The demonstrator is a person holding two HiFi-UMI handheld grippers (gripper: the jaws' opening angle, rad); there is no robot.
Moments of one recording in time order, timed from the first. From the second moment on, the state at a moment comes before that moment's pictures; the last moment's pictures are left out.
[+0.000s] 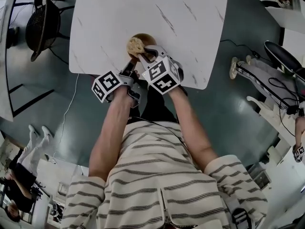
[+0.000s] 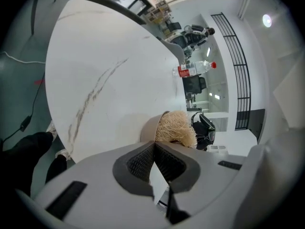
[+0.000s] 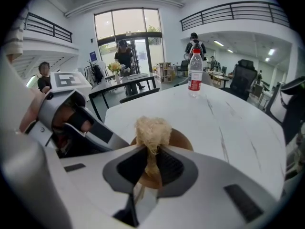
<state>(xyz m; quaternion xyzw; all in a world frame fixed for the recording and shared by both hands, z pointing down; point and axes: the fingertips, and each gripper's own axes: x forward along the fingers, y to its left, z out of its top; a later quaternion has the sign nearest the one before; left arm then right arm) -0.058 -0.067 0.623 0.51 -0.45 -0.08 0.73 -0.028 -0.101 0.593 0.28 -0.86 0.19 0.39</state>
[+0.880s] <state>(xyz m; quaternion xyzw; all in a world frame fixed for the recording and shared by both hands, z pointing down) -0.057 -0.065 0.623 0.50 -0.45 -0.09 0.73 0.000 -0.088 0.589 0.29 -0.85 0.15 0.42</state>
